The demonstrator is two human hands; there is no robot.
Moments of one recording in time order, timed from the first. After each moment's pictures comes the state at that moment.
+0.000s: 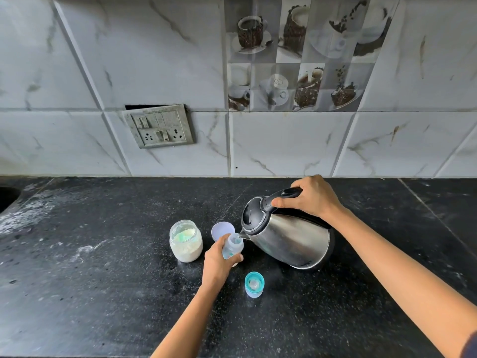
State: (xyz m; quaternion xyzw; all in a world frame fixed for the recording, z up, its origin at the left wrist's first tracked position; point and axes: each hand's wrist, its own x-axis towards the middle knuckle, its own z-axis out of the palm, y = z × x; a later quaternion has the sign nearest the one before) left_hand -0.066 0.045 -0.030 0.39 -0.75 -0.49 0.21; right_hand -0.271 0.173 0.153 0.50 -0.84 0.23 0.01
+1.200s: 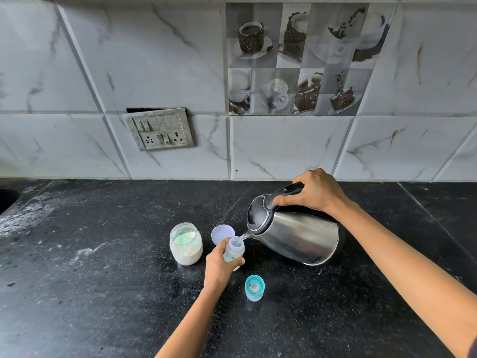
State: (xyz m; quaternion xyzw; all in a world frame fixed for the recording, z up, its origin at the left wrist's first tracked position) left_hand -0.067 0.049 -0.028 0.38 -0.73 -0.52 0.22; right_hand -0.270 0.173 0.179 0.51 -0.84 0.19 0.01
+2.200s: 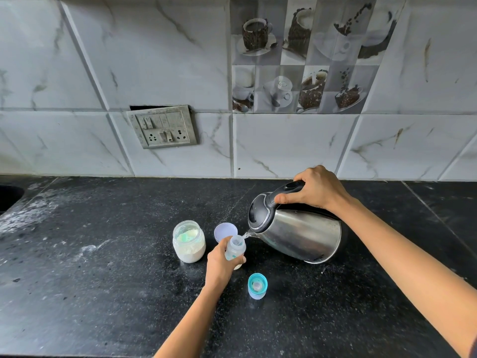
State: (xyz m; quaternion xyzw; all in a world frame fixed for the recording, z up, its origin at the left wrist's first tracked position) left_hand -0.065 0.045 -0.027 0.39 -0.73 -0.52 0.21; right_hand -0.269 0.167 0.180 0.52 -0.84 0.17 0.02
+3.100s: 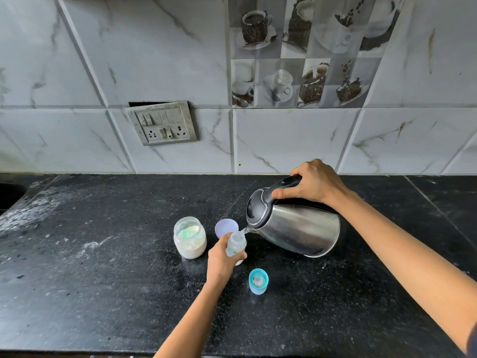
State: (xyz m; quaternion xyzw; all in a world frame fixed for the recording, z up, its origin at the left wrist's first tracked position) left_hand -0.065 0.047 -0.030 0.40 -0.73 -0.51 0.21; right_hand -0.268 0.161 0.181 0.54 -0.83 0.16 0.03
